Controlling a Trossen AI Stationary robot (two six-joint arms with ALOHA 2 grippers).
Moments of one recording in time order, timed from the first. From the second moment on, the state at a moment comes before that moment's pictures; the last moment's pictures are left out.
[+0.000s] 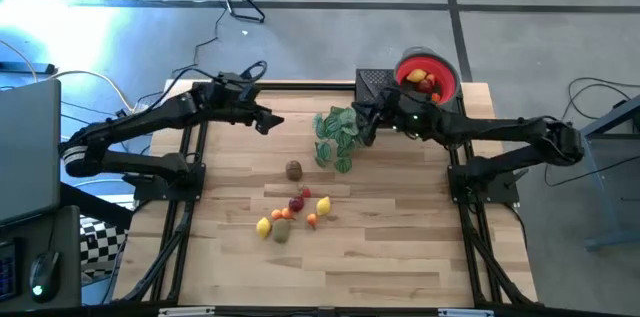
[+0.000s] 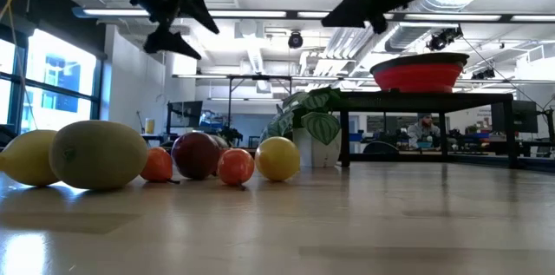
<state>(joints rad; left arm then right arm) 0.49 1.04 0.91 -0.45 0.11 -0.56 -0.27 1.20 0.79 0.22 0.20 0.01</state>
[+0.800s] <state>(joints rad) 0.21 1.12 0.91 -0.37 -0.07 -0.72 -0.26 0.75 0.61 0.12 0.26 0.00</state>
